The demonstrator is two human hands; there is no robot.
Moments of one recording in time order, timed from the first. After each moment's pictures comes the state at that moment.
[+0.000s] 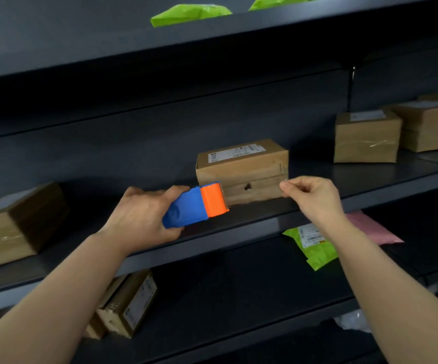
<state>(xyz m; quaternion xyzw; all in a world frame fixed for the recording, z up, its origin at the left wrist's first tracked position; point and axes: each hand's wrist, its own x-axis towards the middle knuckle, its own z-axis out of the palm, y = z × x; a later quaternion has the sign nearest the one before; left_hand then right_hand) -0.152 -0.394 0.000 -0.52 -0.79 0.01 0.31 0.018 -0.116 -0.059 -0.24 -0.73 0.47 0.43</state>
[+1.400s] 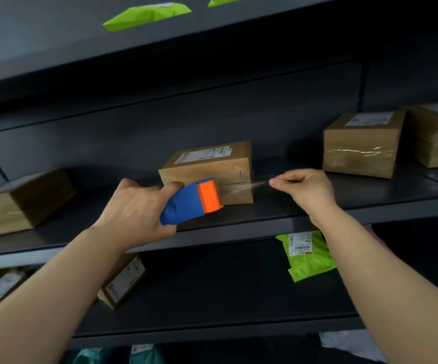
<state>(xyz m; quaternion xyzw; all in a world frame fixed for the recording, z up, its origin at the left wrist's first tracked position) -0.057 -0.306 0.012 -0.39 -0.86 0.14 0.29 0.023 0.001 -0.051 -0.20 -0.75 0.54 0.33</state>
